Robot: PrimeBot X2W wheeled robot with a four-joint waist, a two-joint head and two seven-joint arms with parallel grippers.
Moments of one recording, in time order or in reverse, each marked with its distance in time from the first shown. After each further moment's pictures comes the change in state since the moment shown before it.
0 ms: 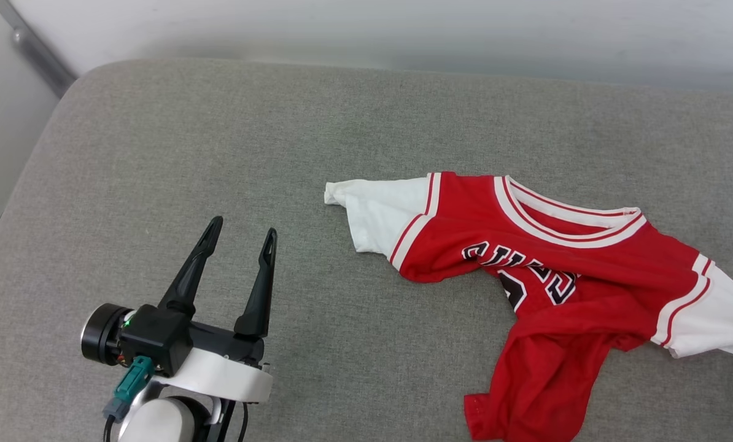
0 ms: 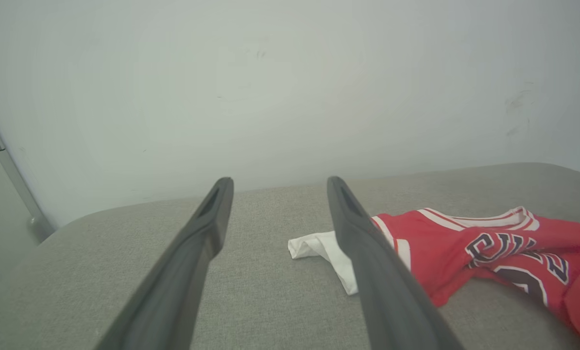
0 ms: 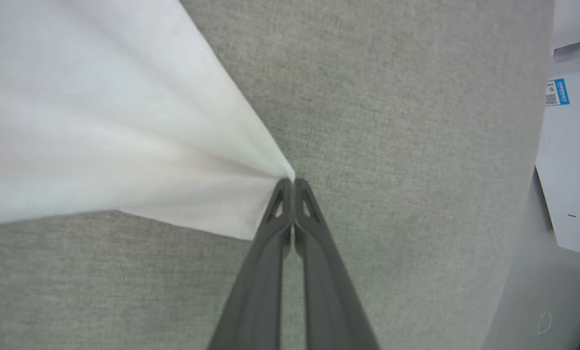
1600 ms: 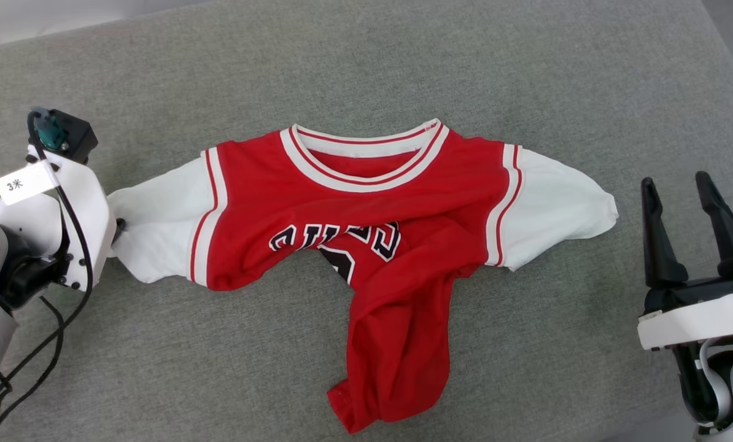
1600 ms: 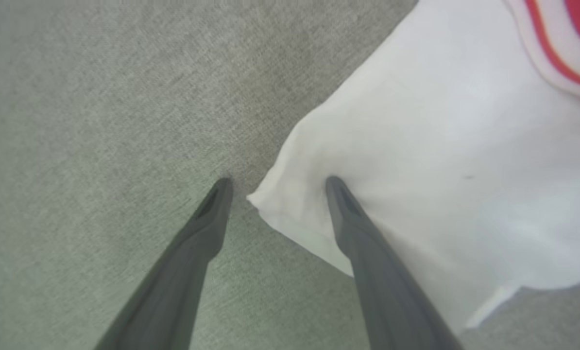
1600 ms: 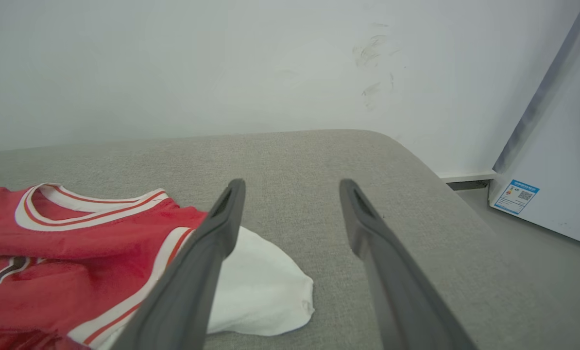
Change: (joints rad) left arm -0.579 0.540 -0.274 0.355 -0.396 -0.089 1.129; right arm 0.056 0.453 -0.089 -0.449 -0.024 -0.001 -0.788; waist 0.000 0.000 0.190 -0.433
